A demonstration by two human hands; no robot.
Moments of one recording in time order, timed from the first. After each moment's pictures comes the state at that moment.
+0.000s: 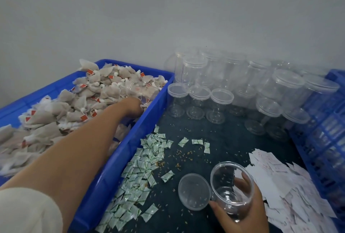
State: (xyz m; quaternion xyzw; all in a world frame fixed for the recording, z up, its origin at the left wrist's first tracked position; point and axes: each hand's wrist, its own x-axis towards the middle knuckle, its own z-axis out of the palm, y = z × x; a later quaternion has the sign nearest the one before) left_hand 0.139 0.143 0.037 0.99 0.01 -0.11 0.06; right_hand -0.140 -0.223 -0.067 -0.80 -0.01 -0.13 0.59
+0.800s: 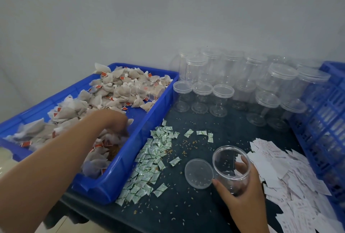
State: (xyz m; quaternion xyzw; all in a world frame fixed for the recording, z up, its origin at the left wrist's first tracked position) left_hand 0.024 0.179 0.068 0.95 0.01 -0.29 -0.13; right_hand -0.165 -0.209 -0.047 -0.80 0.01 -0.19 0.57
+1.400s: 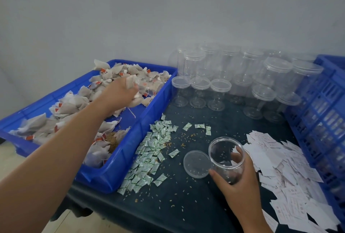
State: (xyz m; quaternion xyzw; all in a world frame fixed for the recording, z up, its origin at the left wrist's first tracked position) left_hand -0.018 0.143 0.125 0.93 0.05 0.11 0.34; right_hand -0.169 -0.209 -0.049 -0.80 0.00 -0.20 0.56
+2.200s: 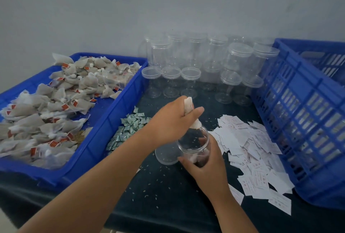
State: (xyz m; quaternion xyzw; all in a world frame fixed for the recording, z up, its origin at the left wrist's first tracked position) left_hand -0.093 -0.064 0.101 0.90 -0.17 -0.04 0.39; right_hand -0.166 -0.213 -0.046 -0.79 -0.02 -0.17 0.59
